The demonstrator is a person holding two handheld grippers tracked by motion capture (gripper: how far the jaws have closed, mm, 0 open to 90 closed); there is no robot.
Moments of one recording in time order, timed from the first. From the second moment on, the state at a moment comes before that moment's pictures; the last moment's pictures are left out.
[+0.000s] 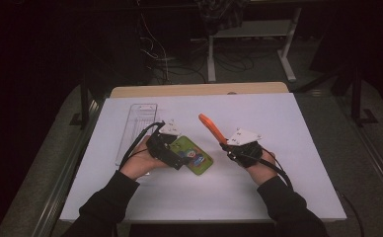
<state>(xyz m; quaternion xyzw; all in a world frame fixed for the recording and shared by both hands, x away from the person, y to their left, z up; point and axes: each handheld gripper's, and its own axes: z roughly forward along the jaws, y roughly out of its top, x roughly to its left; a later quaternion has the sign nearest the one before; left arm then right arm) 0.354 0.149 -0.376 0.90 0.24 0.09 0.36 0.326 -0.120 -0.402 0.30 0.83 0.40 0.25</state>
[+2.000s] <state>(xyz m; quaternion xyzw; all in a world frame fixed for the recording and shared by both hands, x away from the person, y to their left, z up) 0.383 0.124 -0.347 0.82 0.28 0.06 0.49 0.321 -0.105 -0.399 0.34 0.79 0.50 0.11</state>
